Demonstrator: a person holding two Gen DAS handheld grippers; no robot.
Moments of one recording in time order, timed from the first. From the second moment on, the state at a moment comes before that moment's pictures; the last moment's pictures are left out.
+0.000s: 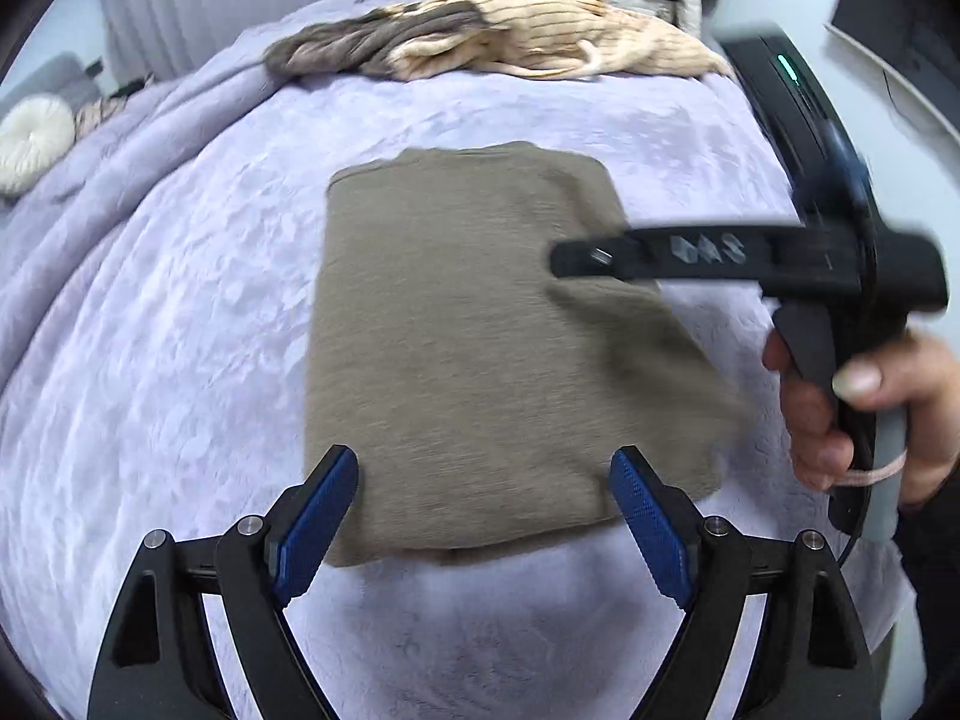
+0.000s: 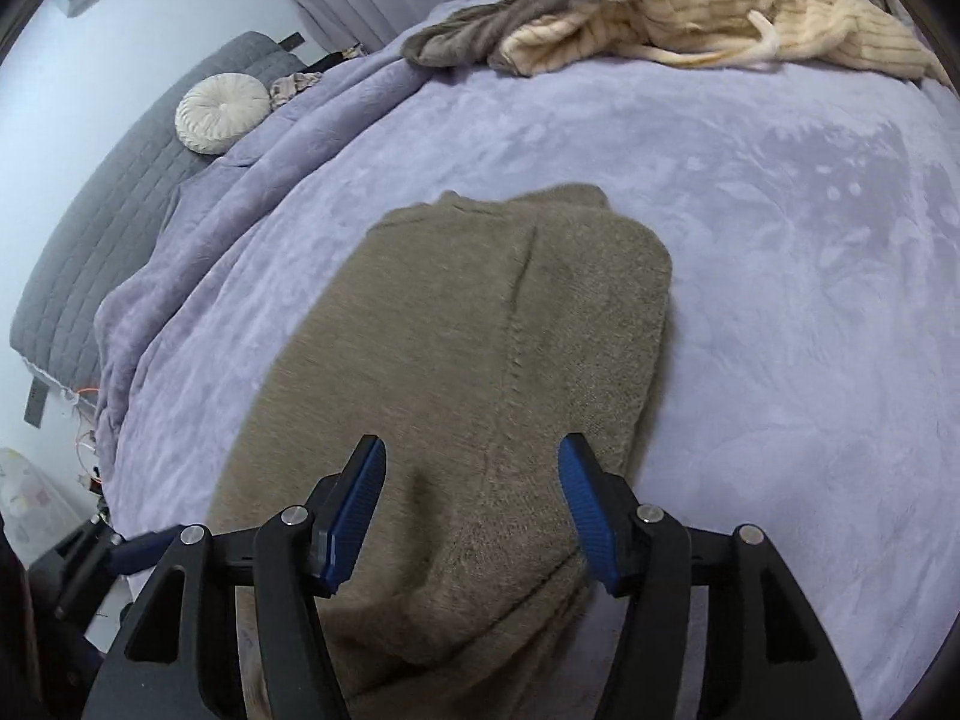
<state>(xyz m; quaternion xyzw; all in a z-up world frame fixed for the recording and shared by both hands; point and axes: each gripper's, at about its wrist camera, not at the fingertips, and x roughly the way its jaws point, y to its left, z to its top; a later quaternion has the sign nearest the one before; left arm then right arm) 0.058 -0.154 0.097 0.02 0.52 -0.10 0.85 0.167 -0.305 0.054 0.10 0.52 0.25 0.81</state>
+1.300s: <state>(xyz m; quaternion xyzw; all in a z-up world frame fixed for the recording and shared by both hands) 0.038 -0.077 0.053 -0.01 0.54 -0.09 0.84 0.065 -0.310 0.052 0.11 0.52 0.24 0.81</state>
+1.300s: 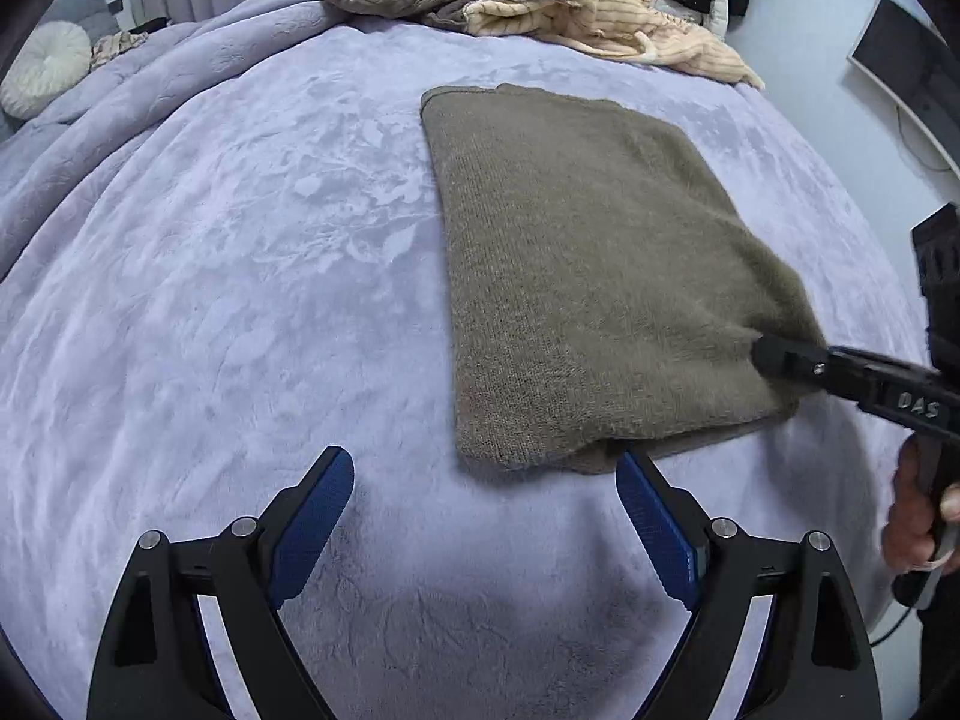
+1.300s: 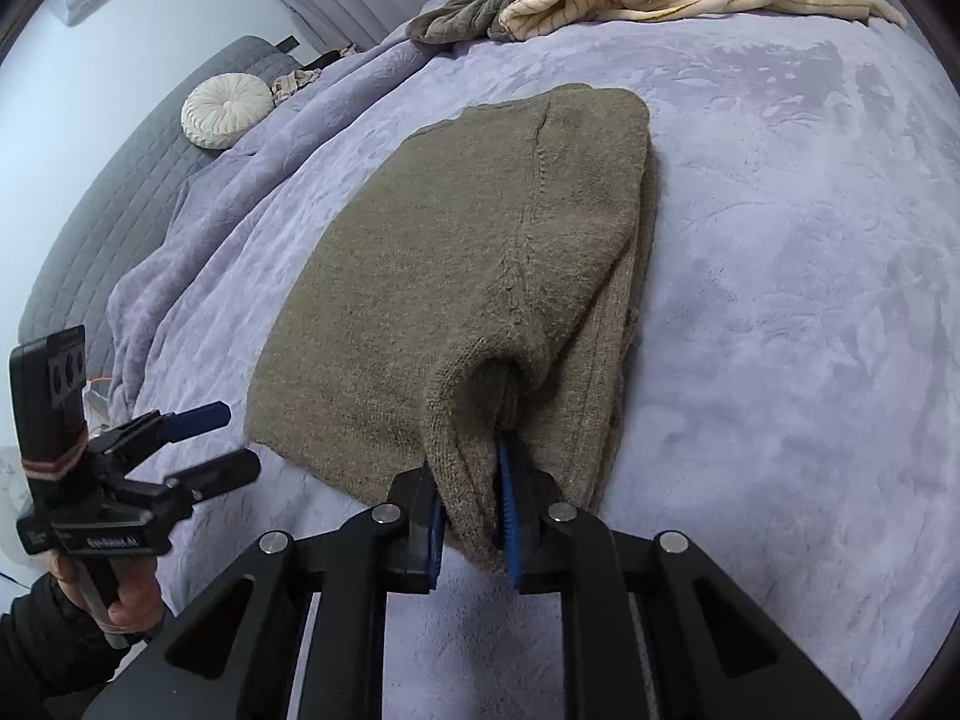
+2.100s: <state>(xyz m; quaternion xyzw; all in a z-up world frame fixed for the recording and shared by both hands) 0.070 -0.063 0.078 -0.04 0.54 -0.07 0.84 0.073 -0.276 0.102 0.09 0.45 0.28 0.84</state>
